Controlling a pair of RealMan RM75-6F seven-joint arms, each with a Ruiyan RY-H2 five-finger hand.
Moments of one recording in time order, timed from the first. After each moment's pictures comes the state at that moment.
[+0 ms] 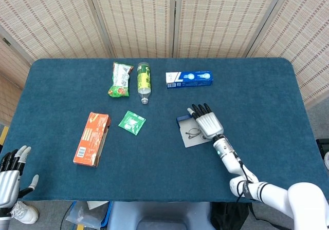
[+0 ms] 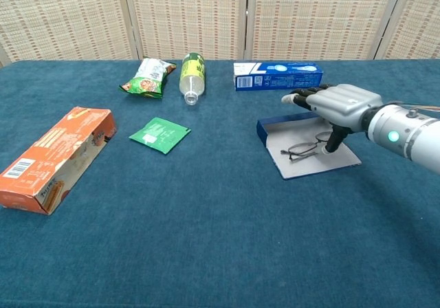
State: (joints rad) left arm 0.00 -1.20 -0.01 -1.56 1.49 1.54 0.05; right arm 0.76 -1.75 0.20 -1.03 -1.19 0.83 -0.43
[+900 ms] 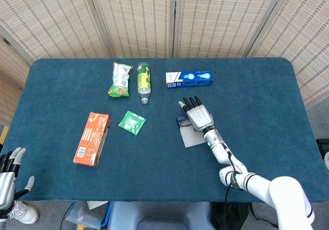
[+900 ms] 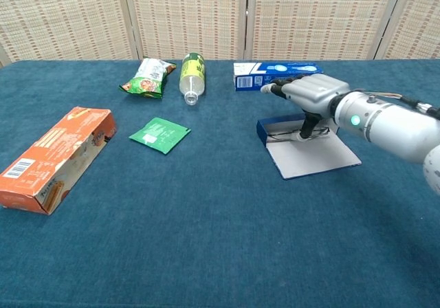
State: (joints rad) left arm 0.01 -1.20 -0.02 -1.55 1.48 1.54 0.05; right arm 0.86 -1.82 0.21 -0.87 -1.22 0.79 -0.34
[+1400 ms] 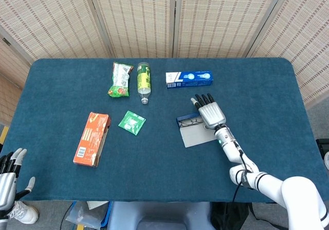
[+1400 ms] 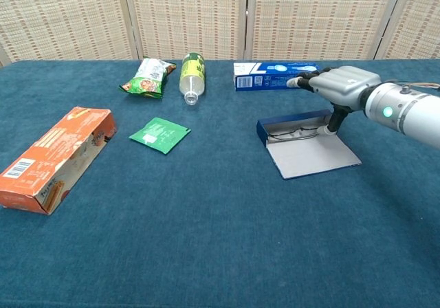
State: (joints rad) left arm 0.02 -1.20 -0.01 -1.55 1.48 1.54 0.05; right arm 0.83 -1.75 0.20 -0.89 -1.17 0.77 -0.37
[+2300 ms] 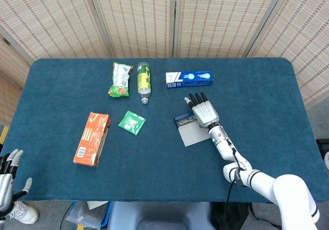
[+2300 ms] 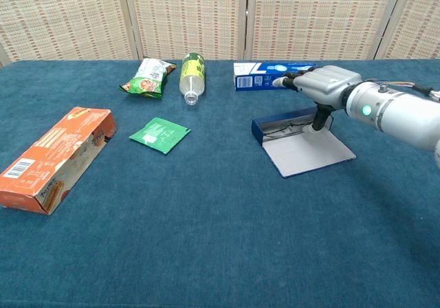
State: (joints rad) left arm 0.03 -1.20 -0.02 -1.53 1.47 1.54 0.03; right arm 0.87 -1.78 0.21 -0.87 -1.17 0.77 -0.37
